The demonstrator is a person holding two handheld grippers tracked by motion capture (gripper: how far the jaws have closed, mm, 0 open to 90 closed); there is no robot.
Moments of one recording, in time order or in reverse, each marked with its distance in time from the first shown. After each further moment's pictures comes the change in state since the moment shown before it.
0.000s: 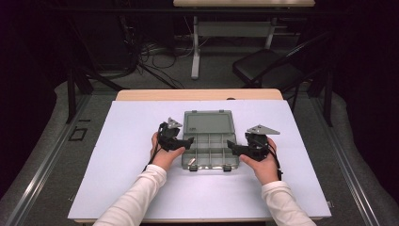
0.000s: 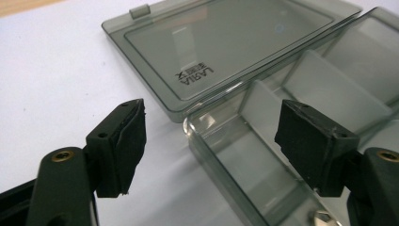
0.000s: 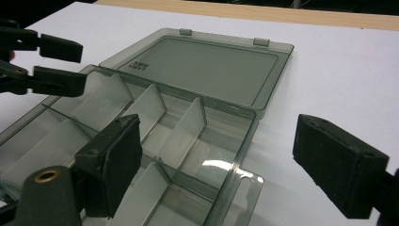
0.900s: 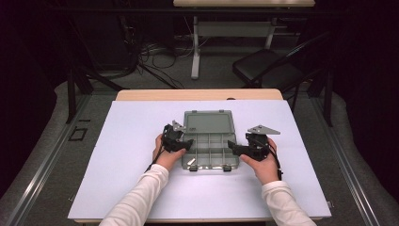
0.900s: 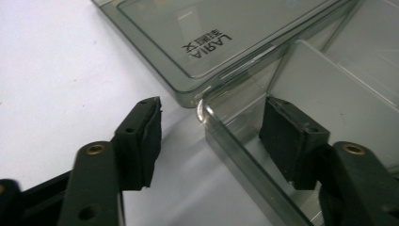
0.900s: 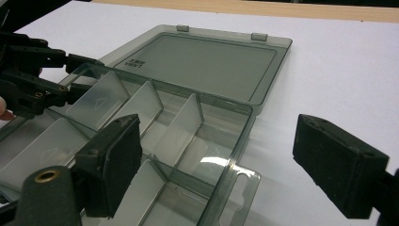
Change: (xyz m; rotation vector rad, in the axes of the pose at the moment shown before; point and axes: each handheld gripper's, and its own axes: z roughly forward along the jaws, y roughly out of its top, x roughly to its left) left arm 0.003 -0.009 0.024 0.054 0.014 0.092; right arm -0.004 -0.002 0.002 0.007 -0.001 0.015
